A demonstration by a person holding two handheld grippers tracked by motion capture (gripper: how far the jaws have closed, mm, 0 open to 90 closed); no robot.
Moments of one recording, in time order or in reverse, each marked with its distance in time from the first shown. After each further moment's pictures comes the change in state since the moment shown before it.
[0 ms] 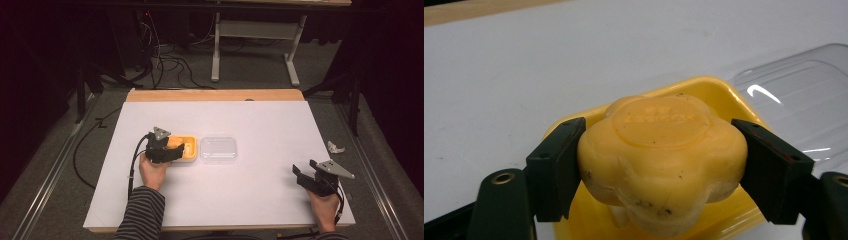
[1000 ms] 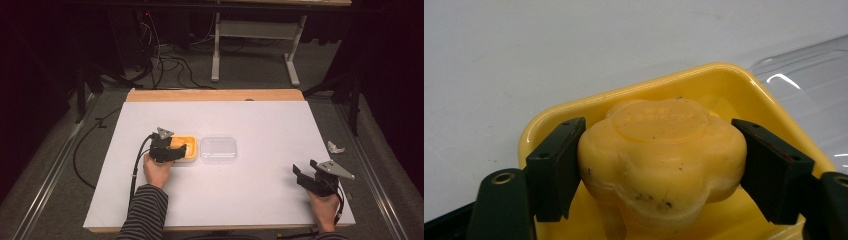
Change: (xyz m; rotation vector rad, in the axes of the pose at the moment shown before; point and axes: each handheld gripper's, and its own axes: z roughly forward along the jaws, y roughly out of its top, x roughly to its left) left arm 0.001 -0.003 0.017 0.028 0.004 -0.028; right arm 0.000 0.000 0.000 -0.005 -0.011 0.001
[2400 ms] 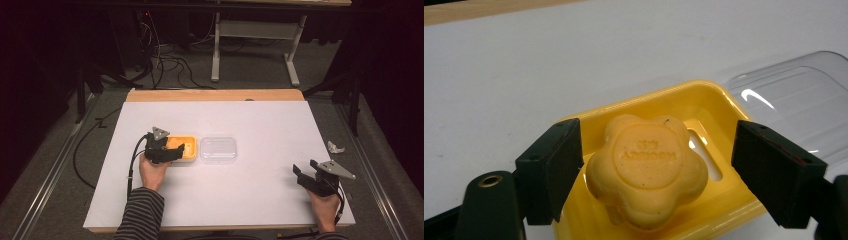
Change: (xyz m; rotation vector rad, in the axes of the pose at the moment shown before) left arm 0.000 0.005 -0.029 -0.053 -0.027 0.008; right arm -0.002 0.000 0.000 -0.004 0.010 0.009
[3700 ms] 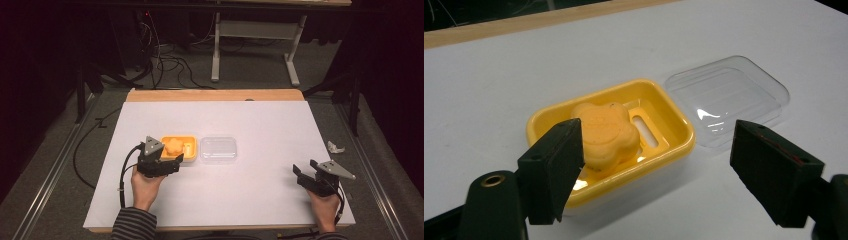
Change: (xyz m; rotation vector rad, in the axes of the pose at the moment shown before) left arm -0.021 -0.011 -0.061 -0.058 -0.073 0.040; right arm 0.000 0.000 0.000 -0.004 -0.001 -0.003
